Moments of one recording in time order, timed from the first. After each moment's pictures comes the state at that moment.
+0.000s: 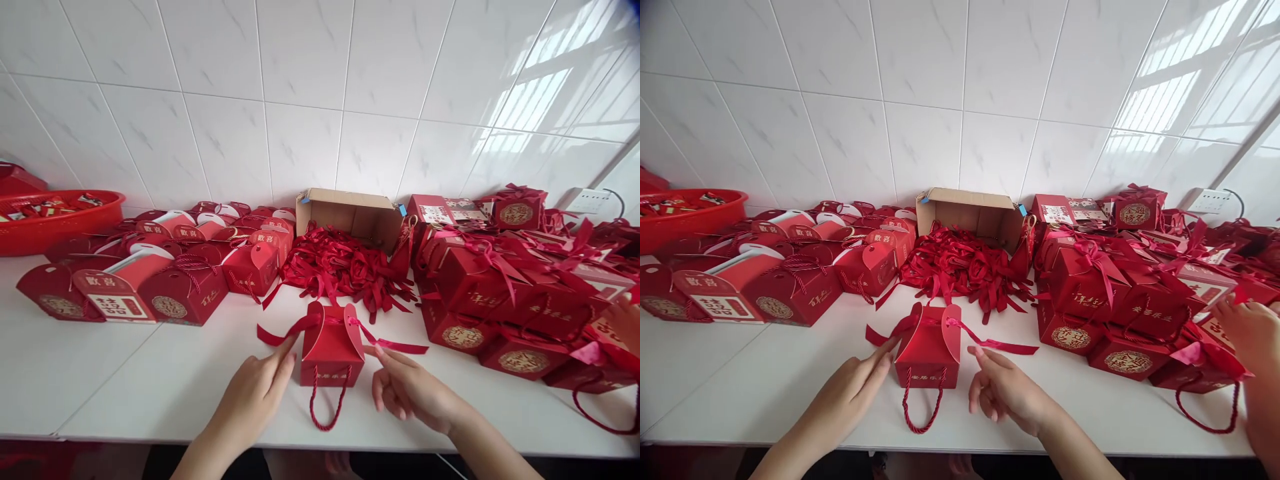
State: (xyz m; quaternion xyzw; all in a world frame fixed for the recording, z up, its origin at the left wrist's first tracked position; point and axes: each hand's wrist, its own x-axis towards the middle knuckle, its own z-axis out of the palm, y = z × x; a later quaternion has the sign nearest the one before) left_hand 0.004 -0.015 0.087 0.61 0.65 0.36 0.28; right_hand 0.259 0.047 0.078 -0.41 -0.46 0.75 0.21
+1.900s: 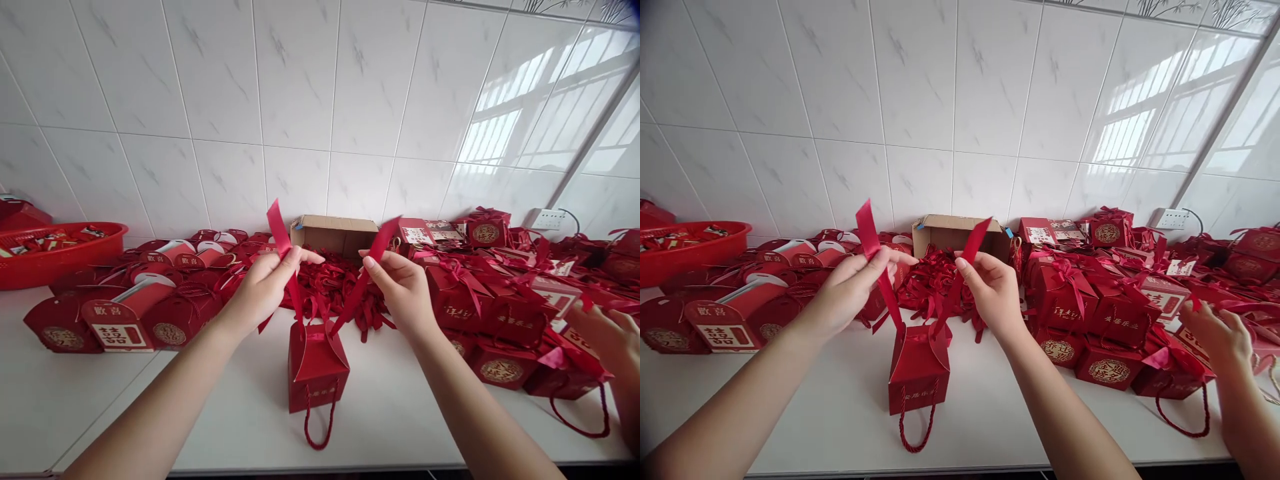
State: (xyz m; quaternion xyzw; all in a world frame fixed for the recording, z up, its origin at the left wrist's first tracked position) left_hand 0.022 0.048 0.237 0.65 0.44 0.56 0.27; right_hand 0.220 0.088 0.212 -0.28 -0.61 0.38 0.63
